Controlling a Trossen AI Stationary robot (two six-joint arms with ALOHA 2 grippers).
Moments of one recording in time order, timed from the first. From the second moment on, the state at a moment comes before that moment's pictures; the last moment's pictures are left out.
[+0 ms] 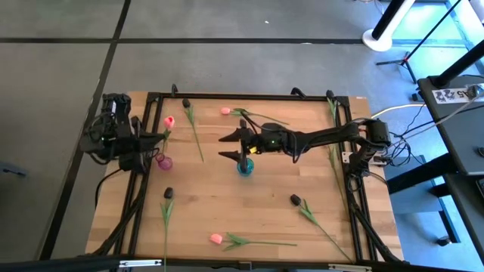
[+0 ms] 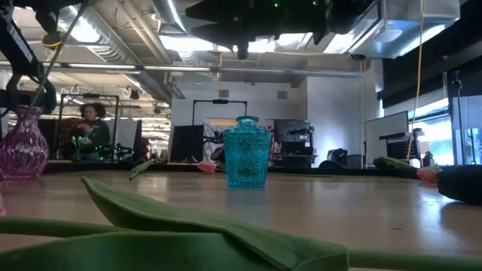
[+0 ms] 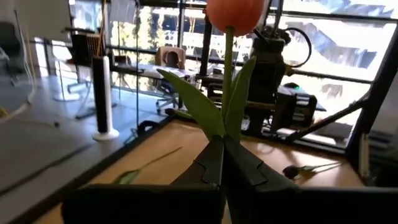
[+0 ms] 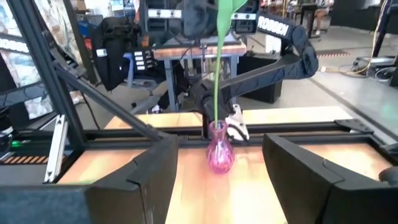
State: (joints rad) left arm -1.23 0.16 0.52 -0.40 -1.57 -0.19; right arm -0.03 1.77 1.16 0.55 -0.10 0.06
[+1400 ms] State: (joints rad) left arm -1.22 0.17 0.50 -0.47 -1.43 -0.35; right arm 0.02 1.77 1.16 0.35 -0.37 0.03
